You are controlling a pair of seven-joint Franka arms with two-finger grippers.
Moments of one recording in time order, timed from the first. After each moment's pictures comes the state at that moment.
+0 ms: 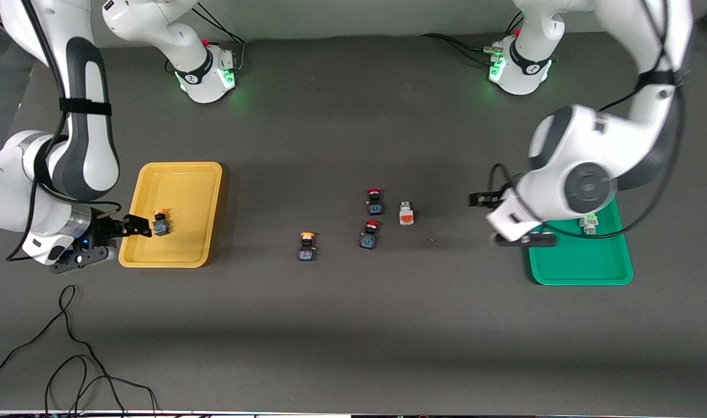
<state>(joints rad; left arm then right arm) -0.10 0.37 -0.29 -1.70 -0.07 1.82 -0.38 0.72 0.38 -0.83 -1.83 0.36 2.00 -0.49</state>
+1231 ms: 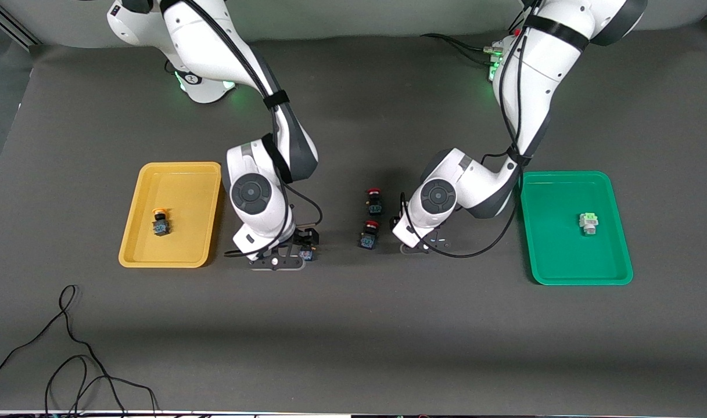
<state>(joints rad) -0.34 0.70 -0.29 -1.77 0.11 2.36 -0.74 0.96 0.72 -0.55 -1.58 0.42 2.19 0.33</state>
